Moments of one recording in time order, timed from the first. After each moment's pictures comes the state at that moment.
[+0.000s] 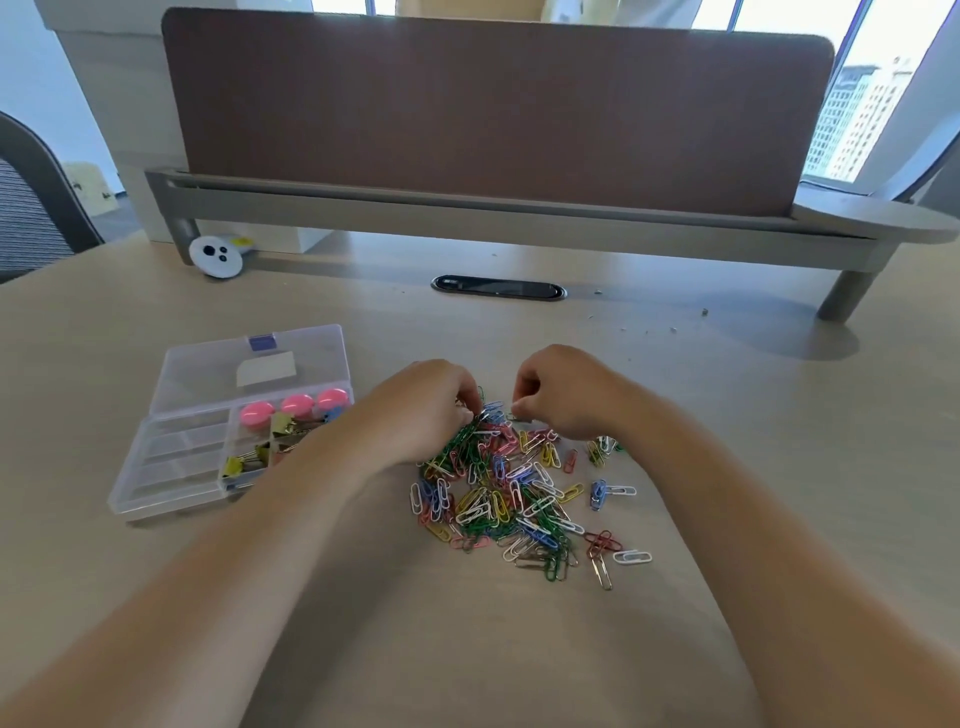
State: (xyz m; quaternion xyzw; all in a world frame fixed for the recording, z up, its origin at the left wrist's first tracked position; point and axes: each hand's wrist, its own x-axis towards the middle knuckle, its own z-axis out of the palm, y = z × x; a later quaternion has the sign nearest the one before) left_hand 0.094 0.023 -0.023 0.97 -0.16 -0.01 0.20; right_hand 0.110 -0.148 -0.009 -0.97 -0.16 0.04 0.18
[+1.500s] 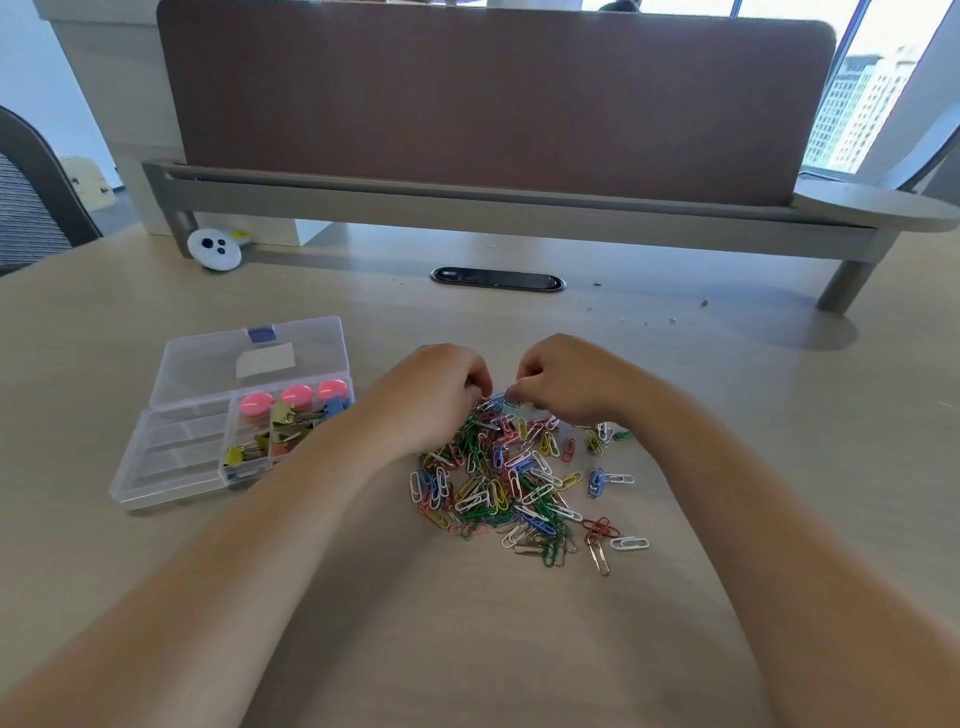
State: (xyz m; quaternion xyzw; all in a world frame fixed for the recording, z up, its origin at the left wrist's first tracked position) left_hand 0.086 0.013 -0.017 0.96 -0.17 0.03 0.22; right_hand 0.106 -0.152 -0.004 -0.96 -0.15 0.06 0.21
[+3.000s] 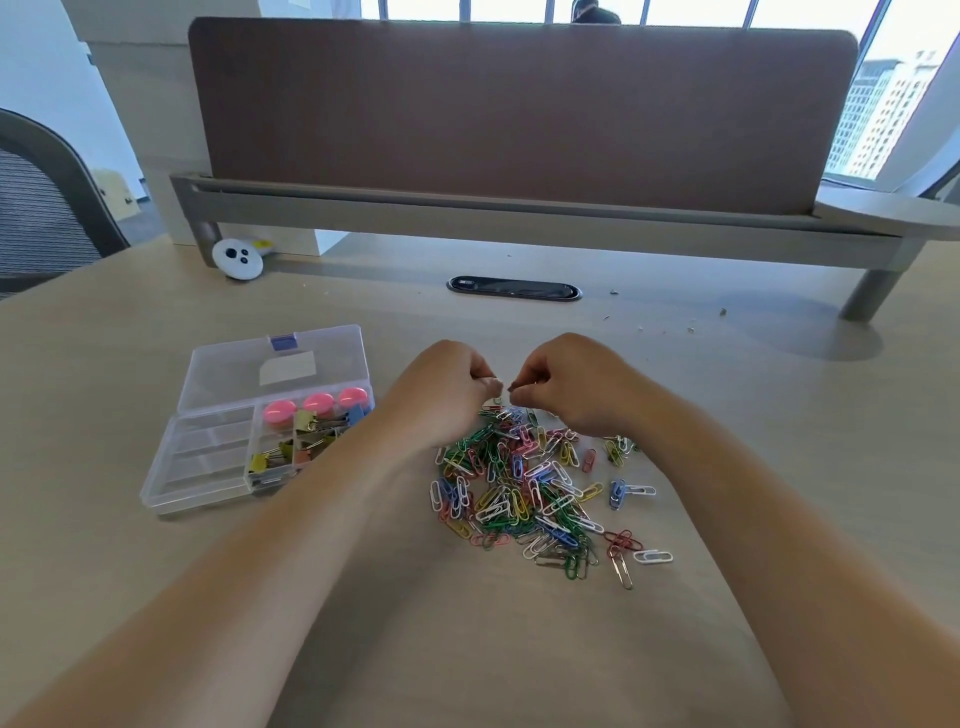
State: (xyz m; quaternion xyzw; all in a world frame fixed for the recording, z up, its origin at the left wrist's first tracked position) left_hand 0.091 0.014 -0.013 0.94 -0.09 0.03 0.32; right_hand 0.105 -0.139 -0.003 -0.96 -0.18 0.01 0.21
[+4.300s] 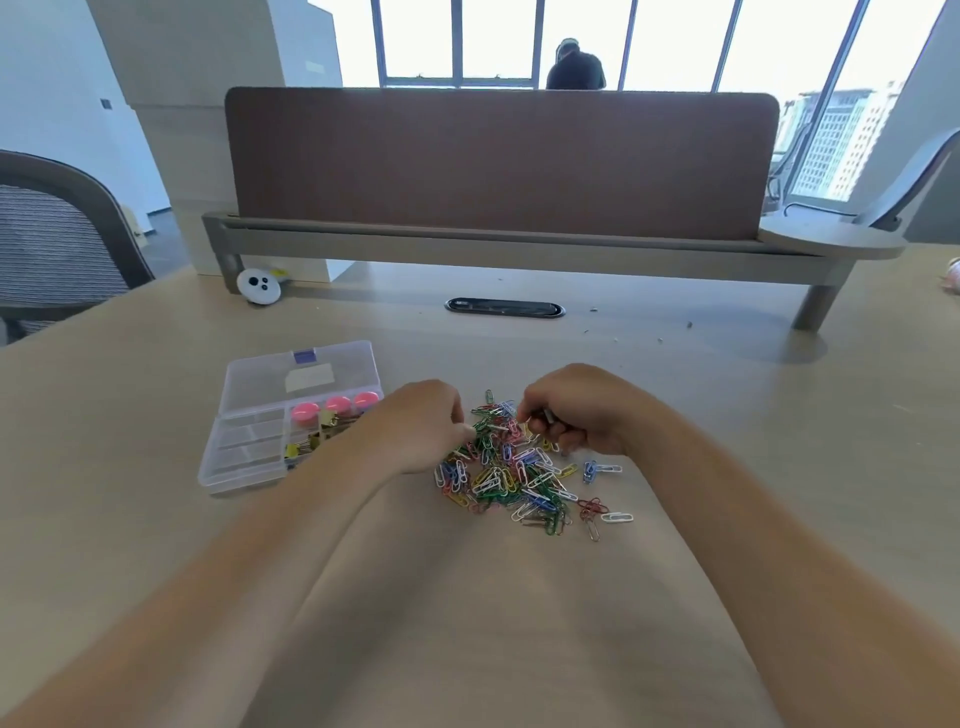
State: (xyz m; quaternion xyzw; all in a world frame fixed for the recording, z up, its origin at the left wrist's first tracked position) left_hand 0.043 0.034 -0.004 0.98 -0.10 -0.03 0.18; right_hand 0.068 -0.155 -0.001 -0.82 0.02 0.21 0.54
